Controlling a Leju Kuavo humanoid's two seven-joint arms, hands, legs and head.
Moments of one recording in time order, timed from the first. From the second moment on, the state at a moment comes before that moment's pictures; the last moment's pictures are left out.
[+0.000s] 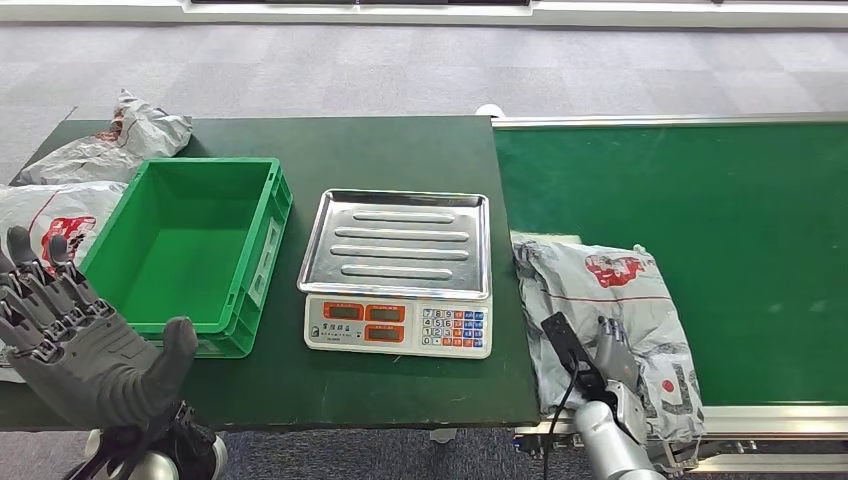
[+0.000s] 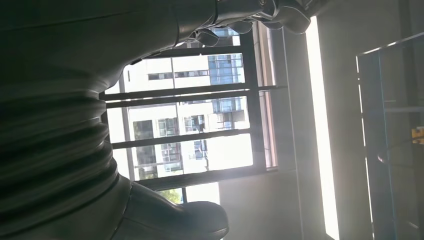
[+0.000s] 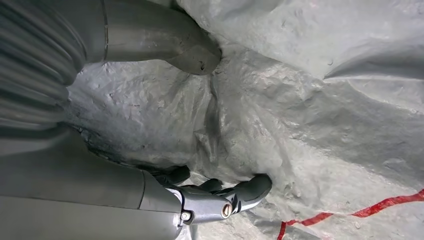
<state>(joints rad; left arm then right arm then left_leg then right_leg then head) 0.06 -0.17 -0.22 -1.93 -0.10 0.37 -0.70 -0.35 0.12 -0.43 -0.52 1.02 -0.34 -0.11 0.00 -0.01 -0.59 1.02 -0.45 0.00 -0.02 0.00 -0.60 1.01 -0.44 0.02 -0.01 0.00</state>
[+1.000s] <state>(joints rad) 0.04 -0.17 -0.22 -1.91 -0.10 0.40 -0.70 -0.41 0.10 -0.38 -0.45 1.05 -0.24 -0.12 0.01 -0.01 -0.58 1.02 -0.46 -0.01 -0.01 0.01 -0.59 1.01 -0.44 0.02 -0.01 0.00</state>
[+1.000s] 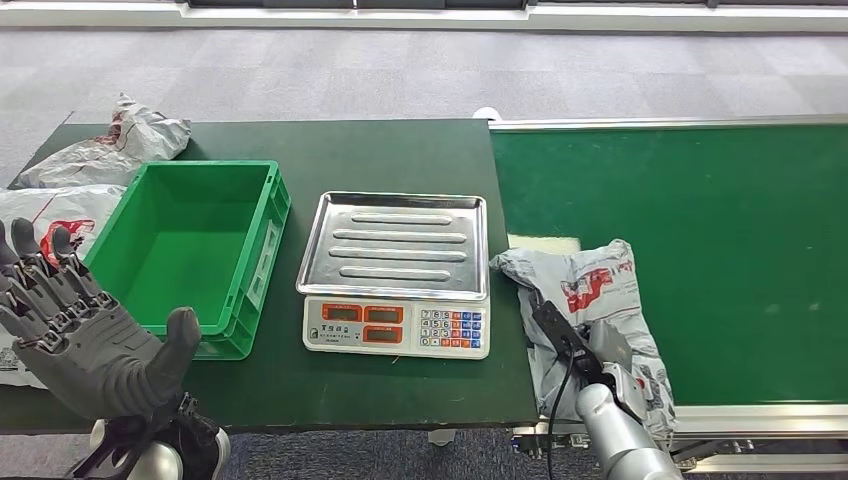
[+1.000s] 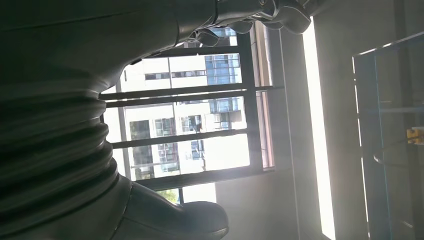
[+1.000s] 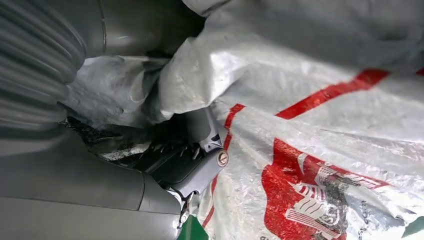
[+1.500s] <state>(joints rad) 0.04 -0.17 -0.22 -1.91 -0.10 0.42 -0.70 -0.41 0.11 -0.36 -0.45 1.04 -0.26 -0.23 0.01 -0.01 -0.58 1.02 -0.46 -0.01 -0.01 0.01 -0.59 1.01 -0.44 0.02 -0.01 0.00</state>
